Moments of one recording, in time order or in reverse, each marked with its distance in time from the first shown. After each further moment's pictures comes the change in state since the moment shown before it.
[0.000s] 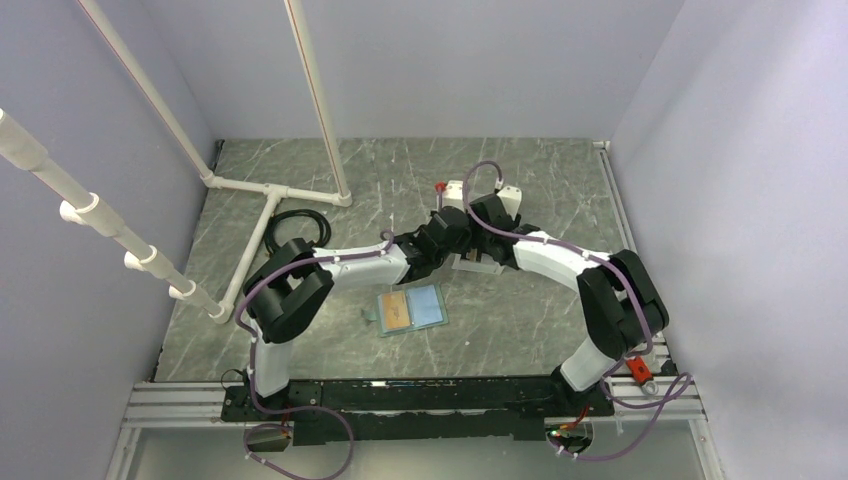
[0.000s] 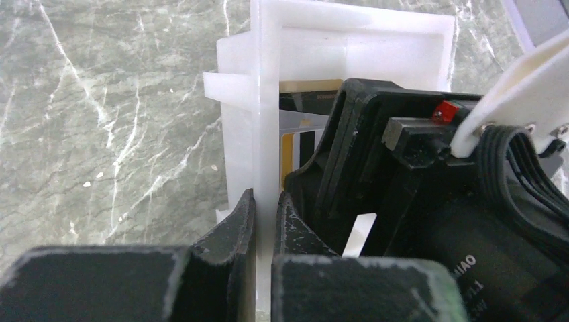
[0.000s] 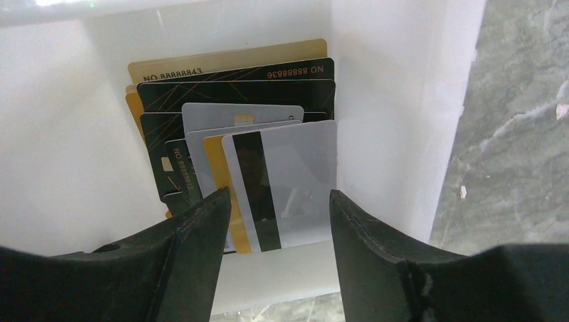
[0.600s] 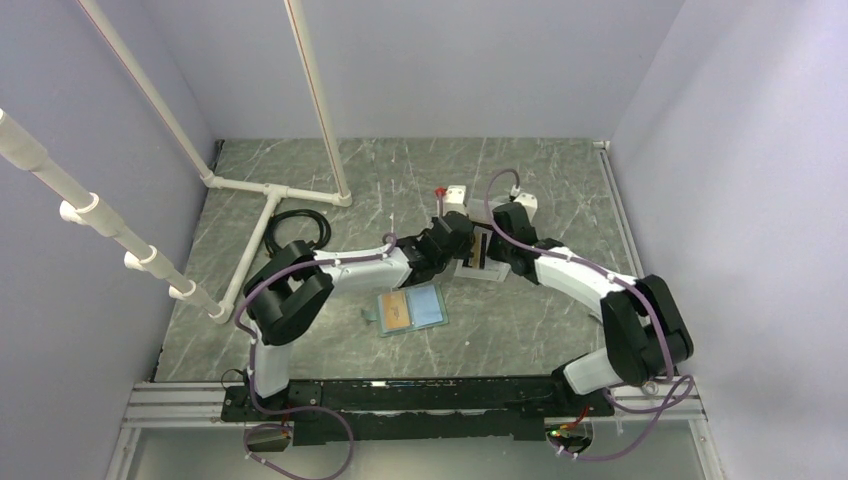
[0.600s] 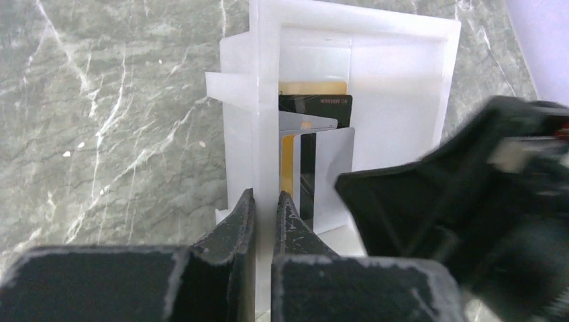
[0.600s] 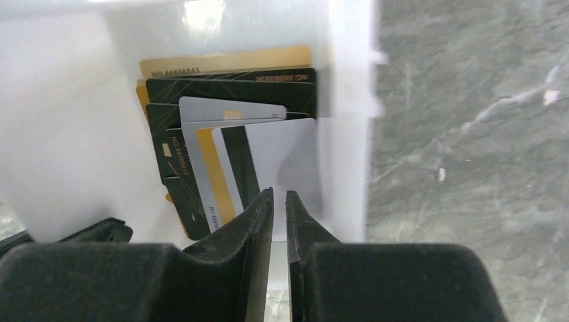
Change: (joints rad) left arm -0.019 -0.003 0.000 -0.045 -0.034 -0.059; right arm -0.045 -0.140 -0.150 0.095 -0.111 -0.058
